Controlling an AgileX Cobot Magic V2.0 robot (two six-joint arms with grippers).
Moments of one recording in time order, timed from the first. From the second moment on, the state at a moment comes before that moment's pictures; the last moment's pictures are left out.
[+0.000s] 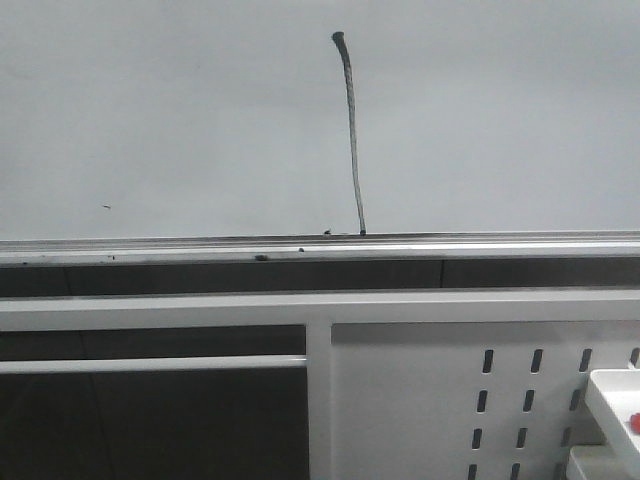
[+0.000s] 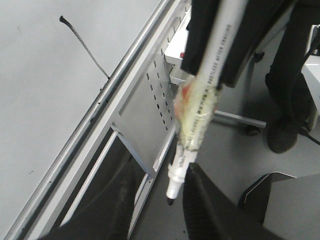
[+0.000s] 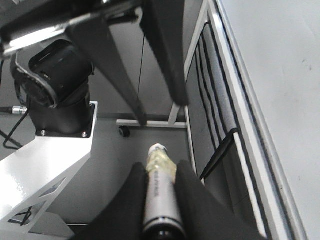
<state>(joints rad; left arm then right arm) -0.53 0.65 -0.84 -0.48 1.01 0.81 0.97 1.21 -1.12 0.67 0.59 -1.00</state>
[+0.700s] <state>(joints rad) -0.55 0.73 -0.84 -0.48 1.04 0.87 1.03 1.21 -1.13 0.65 0.54 -1.00</state>
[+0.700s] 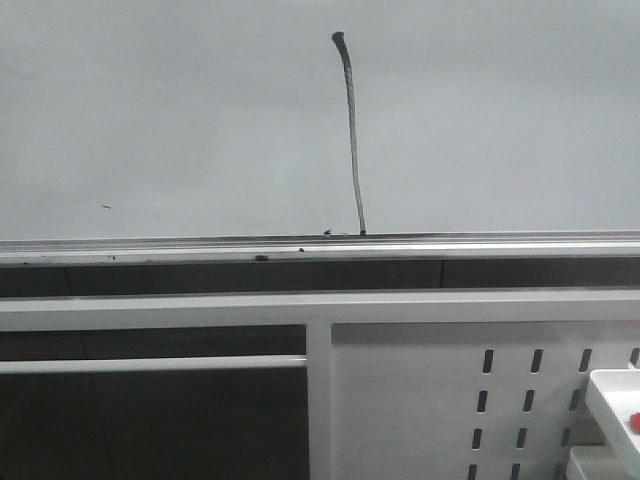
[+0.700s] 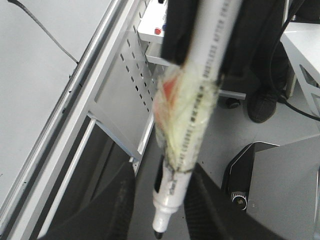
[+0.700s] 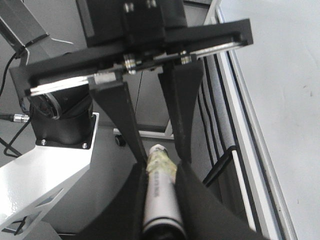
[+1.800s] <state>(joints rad) -0.55 0.74 -0.84 -0.58 1.03 0.87 1.03 1.21 -1.13 0.64 0.57 -1.00</state>
